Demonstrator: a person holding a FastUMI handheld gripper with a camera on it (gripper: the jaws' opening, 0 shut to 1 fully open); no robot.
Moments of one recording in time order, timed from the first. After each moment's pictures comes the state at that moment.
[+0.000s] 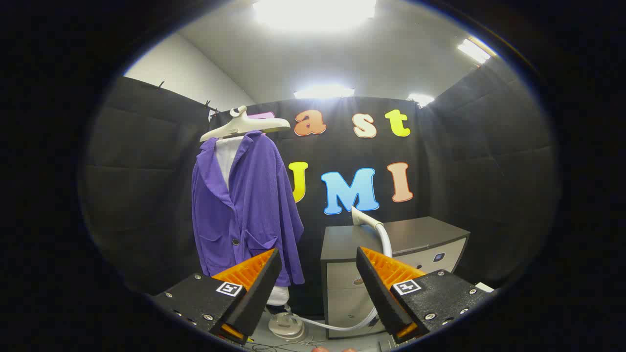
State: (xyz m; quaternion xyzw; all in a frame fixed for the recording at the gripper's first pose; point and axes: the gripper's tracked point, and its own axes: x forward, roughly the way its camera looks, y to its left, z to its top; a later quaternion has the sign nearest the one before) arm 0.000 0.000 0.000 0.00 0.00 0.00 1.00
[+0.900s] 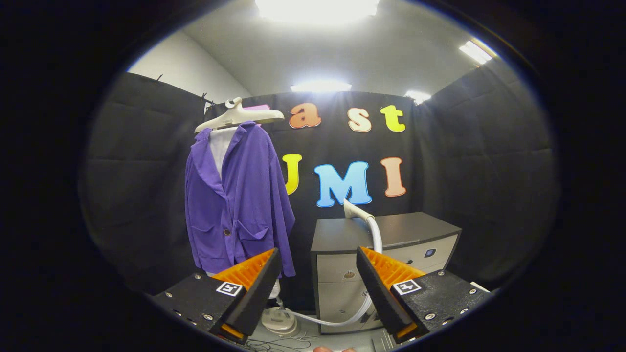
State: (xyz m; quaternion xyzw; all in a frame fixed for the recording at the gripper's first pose) arm -0.001 -0.003 -0.007 0.00 0.02 -0.02 1.00
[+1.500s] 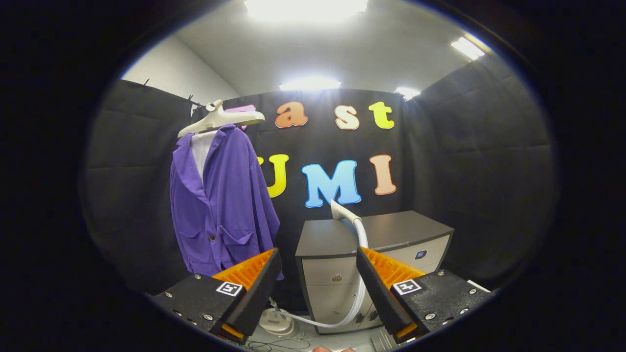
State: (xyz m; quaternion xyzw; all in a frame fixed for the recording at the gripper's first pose) arm 0.014 -0.047 0.010 0.01 0.02 -0.05 1.00
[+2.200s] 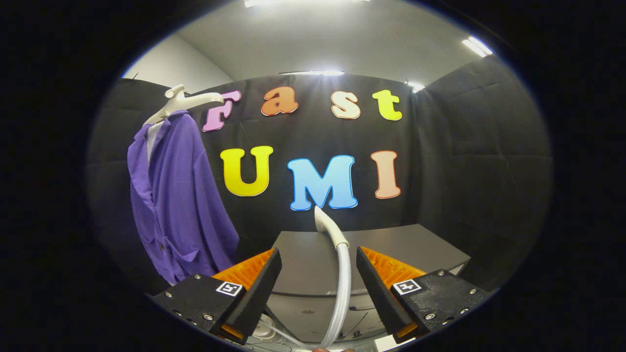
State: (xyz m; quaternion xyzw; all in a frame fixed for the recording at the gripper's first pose) arm 0.195 -0.145 0.024 -0.01 0.05 -0.03 1.00
